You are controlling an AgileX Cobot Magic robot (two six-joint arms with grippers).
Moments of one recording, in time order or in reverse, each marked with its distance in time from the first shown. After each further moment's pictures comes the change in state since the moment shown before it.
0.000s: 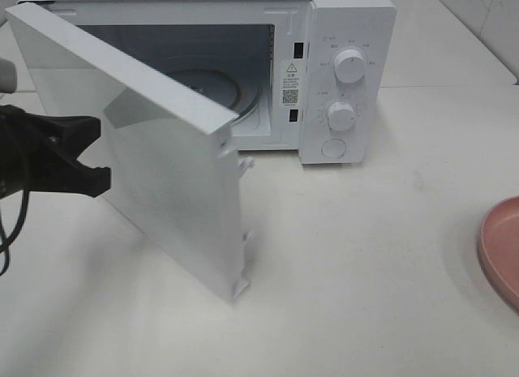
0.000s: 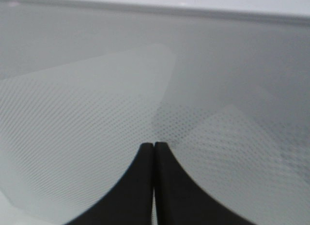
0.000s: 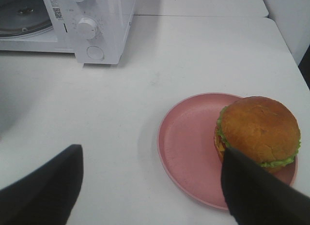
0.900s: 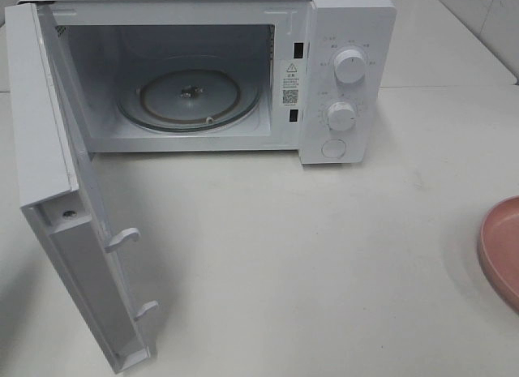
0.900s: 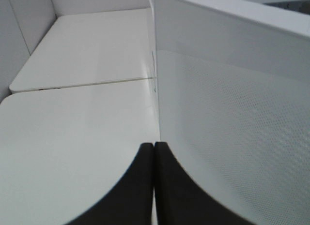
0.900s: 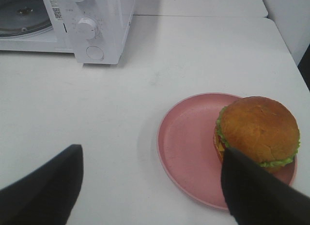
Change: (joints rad) left arm 0.349 -0.537 0.233 -0.066 0.279 0.080; right arm 0.000 0.000 0.000 -0.002 0.000 0.000
